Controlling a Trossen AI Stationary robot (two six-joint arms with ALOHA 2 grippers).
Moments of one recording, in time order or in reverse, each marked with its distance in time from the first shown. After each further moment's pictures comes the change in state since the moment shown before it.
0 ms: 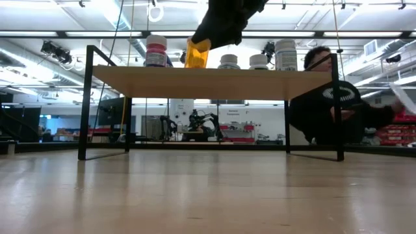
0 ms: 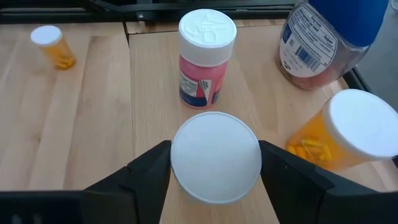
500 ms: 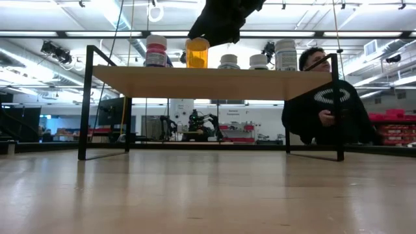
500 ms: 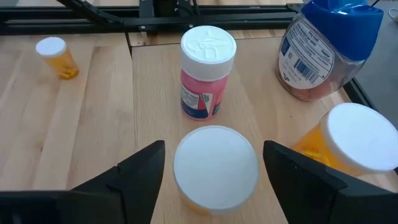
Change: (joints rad) left arm 0.000 0.000 0.000 0.000 0.000 0.000; right arm 0.000 0.000 0.000 0.034 0.000 -0.004
